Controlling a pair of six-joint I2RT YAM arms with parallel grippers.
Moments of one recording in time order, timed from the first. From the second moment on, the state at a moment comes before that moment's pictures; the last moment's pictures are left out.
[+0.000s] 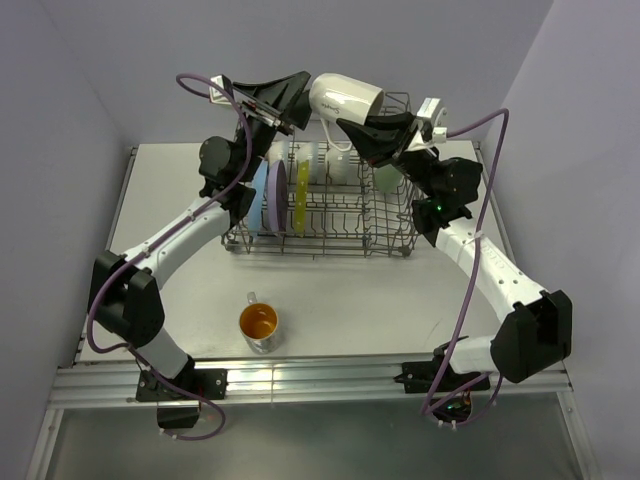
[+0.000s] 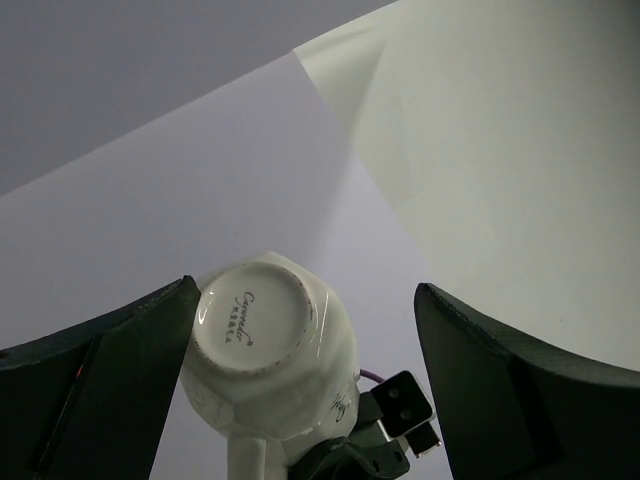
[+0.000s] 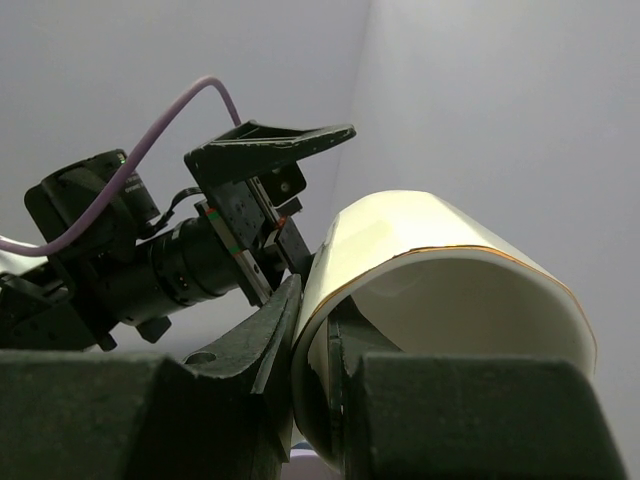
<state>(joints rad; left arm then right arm) -0.55 1.63 1.38 0.92 0.11 -1.48 0.37 1.33 1.14 0.96 -0.63 0.26</state>
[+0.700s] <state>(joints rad) -0.56 1.63 1.40 0.80 0.20 -1.50 0.41 1.33 1.14 0.96 -0.60 0.30</state>
